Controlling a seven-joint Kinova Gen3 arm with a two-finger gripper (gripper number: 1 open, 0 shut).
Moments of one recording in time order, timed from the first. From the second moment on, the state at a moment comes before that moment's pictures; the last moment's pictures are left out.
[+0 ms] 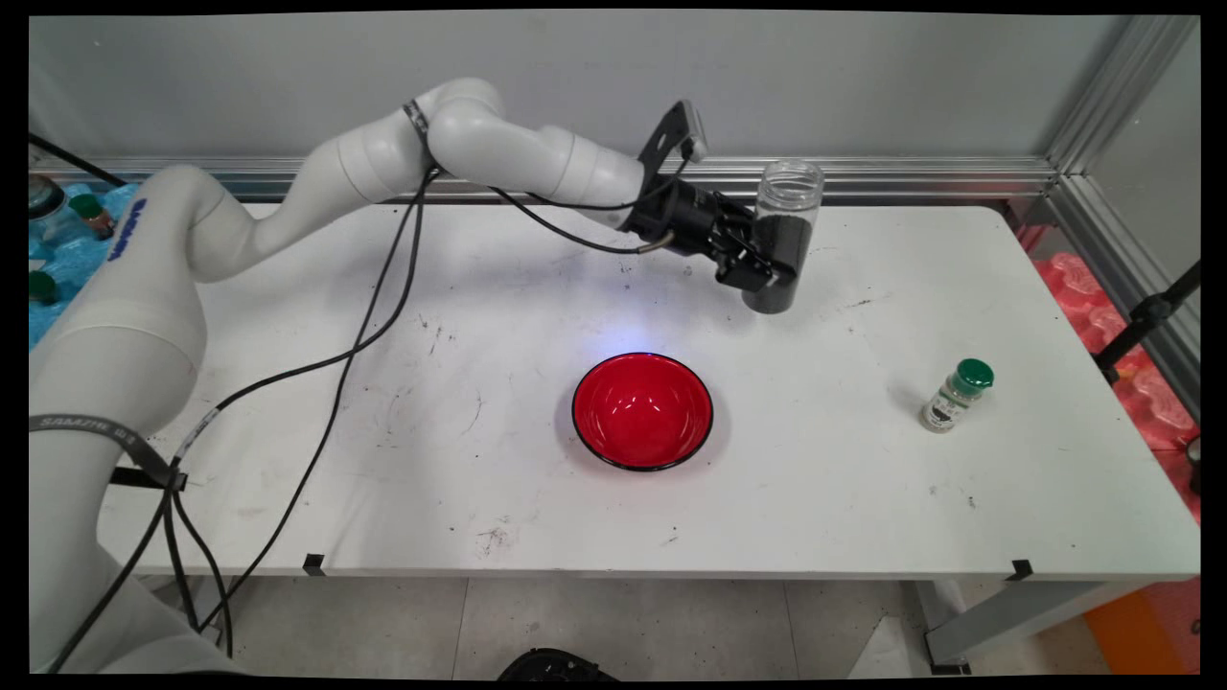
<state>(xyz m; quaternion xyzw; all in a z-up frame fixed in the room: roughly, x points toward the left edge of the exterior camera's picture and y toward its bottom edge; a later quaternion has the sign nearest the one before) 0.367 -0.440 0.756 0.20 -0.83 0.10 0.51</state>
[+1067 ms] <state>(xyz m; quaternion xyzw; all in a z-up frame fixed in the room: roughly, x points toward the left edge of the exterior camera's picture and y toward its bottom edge) 0.427 -0.411 0.810 0.19 -0.83 0.13 0.50</state>
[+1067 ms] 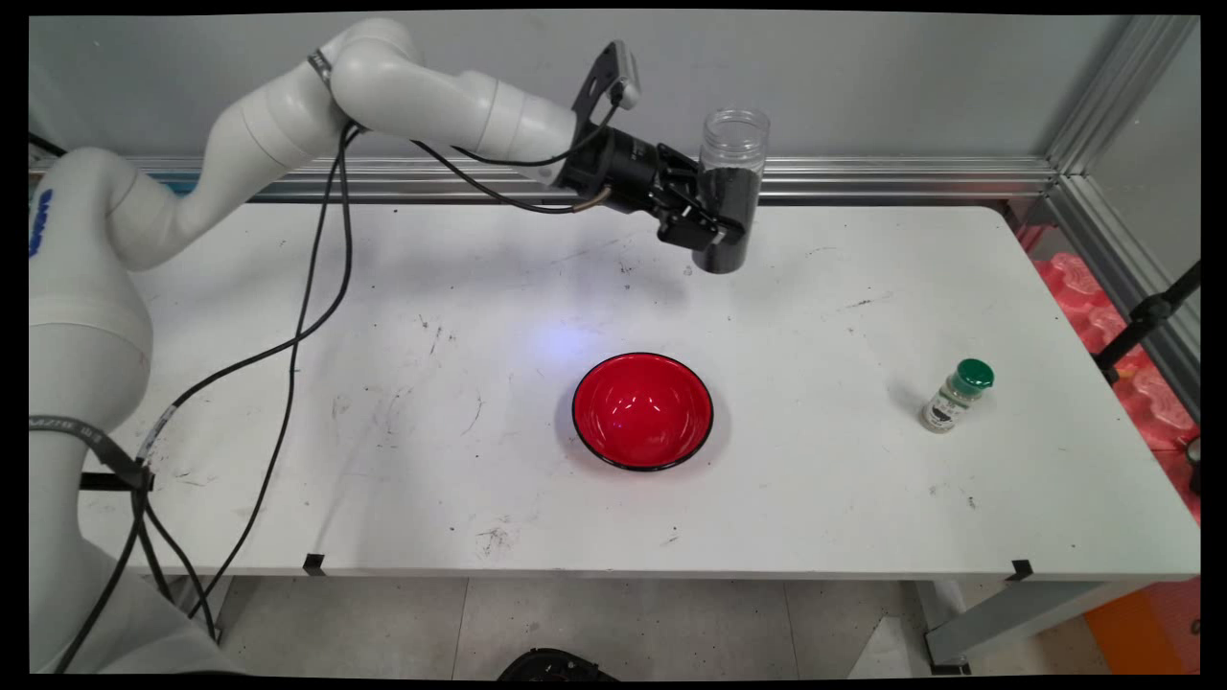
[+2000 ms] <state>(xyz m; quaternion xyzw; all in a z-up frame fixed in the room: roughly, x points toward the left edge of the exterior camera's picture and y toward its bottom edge) 0.460 -0.388 0.823 0.12 -0.86 0.17 0.46</state>
